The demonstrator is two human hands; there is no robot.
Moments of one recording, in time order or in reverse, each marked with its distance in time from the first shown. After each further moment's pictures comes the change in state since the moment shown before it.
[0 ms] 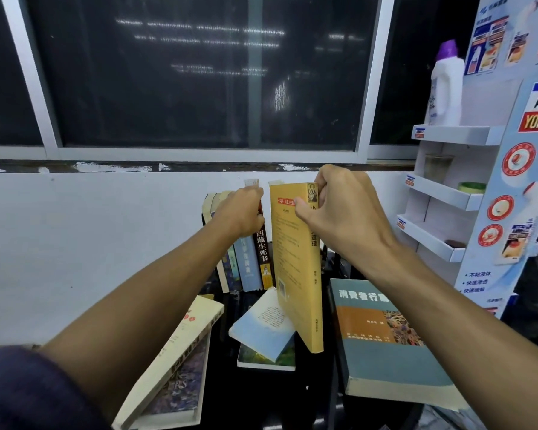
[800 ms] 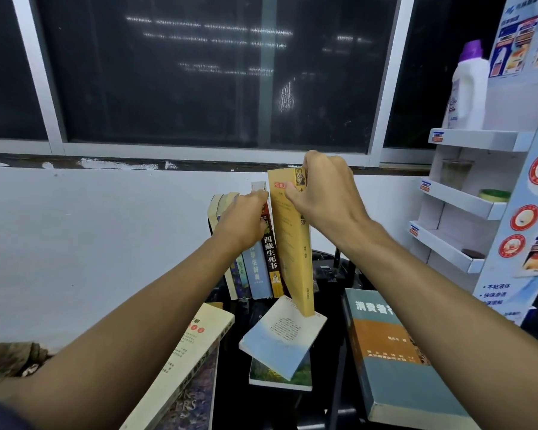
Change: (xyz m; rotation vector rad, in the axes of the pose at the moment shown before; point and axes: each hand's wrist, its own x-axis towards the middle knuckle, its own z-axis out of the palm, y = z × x) left_hand -0.007 -0.022 0.011 -0.079 0.119 0.027; right_hand 0.058 -0.006 0.063 -0.088 0.058 -0.059
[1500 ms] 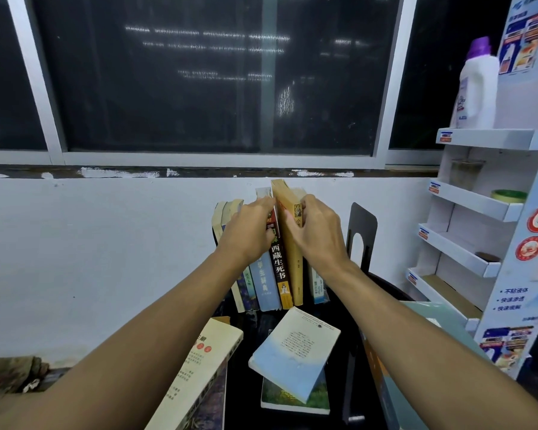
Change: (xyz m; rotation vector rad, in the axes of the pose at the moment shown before) left_hand -0.002 -0.007 0.002 -0.106 0.059 0.061; right_hand -0.019 0.040 0.103 0.128 0.138 -0.007
